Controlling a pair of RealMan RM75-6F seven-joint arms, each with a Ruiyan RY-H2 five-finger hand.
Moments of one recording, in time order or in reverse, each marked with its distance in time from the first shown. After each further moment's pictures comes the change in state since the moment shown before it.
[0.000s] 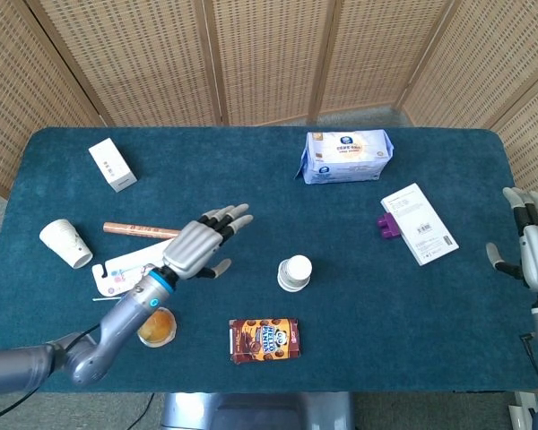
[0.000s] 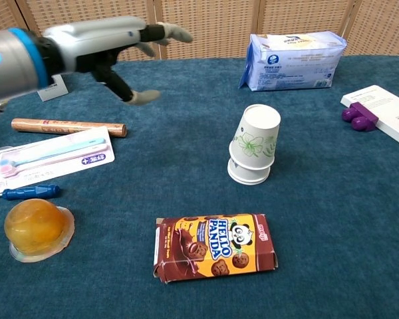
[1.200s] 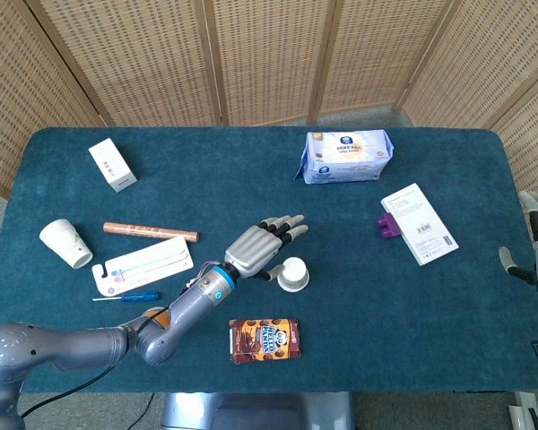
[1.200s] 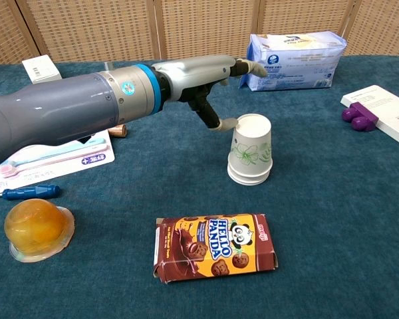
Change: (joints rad) left arm -0.185 -0.299 -0.077 0.296 -0.110 -0.154 0.023; right arm -0.031 0.024 -0.002 -0.010 -0.001 0.021 0.025
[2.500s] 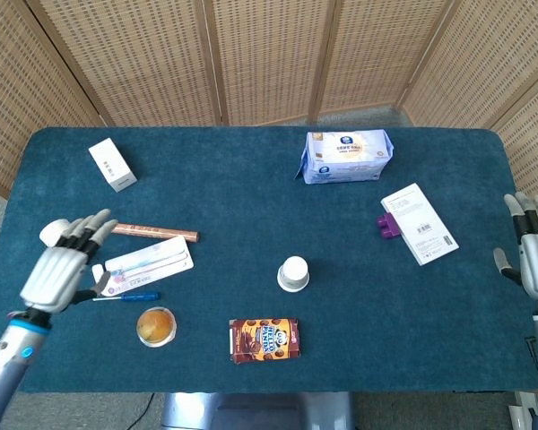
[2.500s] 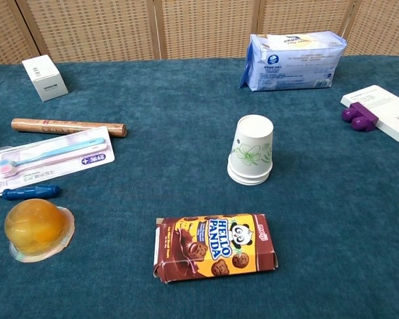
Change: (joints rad) left arm 0.632 0.699 0.294 -0.513 0.304 0.570 -0.101; right arm 0.009 -0.115 -0.045 0.159 -0.104 0.074 -0.131
